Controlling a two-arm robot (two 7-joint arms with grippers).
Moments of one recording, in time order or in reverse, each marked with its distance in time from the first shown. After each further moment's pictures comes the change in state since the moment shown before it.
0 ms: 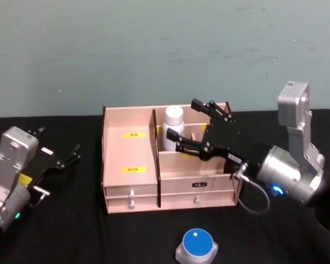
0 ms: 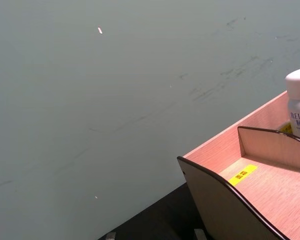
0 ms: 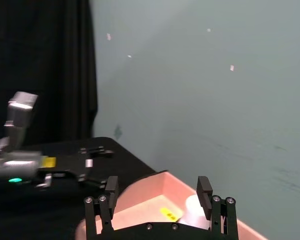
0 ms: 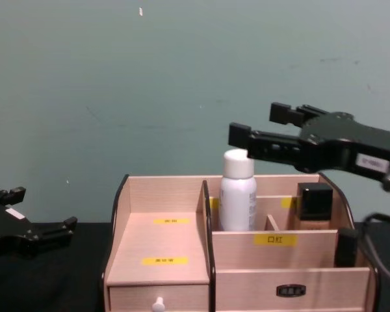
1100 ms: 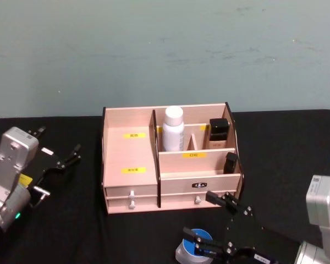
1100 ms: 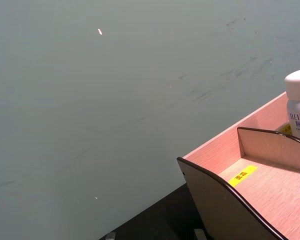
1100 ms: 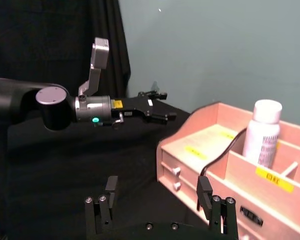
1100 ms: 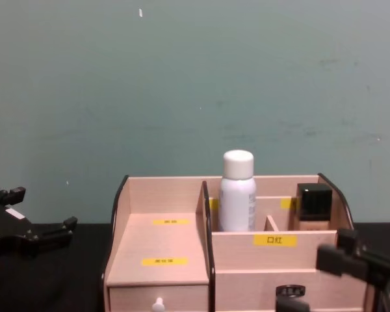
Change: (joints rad) left arm 0.000 0.000 0.000 0.000 0.000 0.000 0.000; right arm -0.447 0.209 0.045 -0.323 0.056 0.023 -0.057
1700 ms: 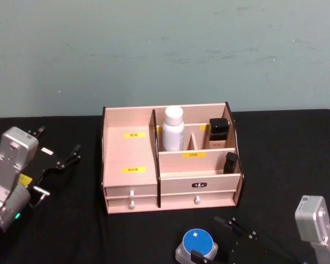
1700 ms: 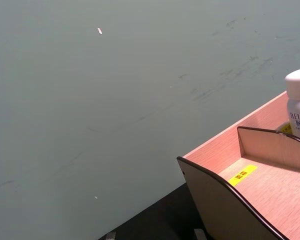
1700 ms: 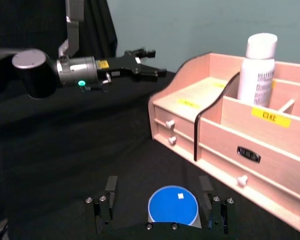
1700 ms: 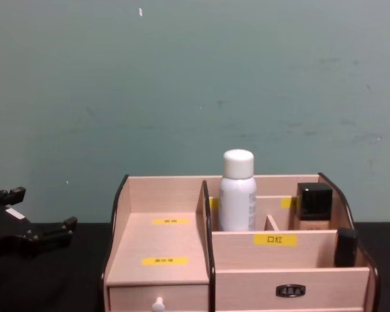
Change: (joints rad) left arm 0.000 0.000 0.000 0.000 0.000 0.000 0.000; right arm -0.057 -0.004 0.003 0.044 -0.018 0.058 -0.034
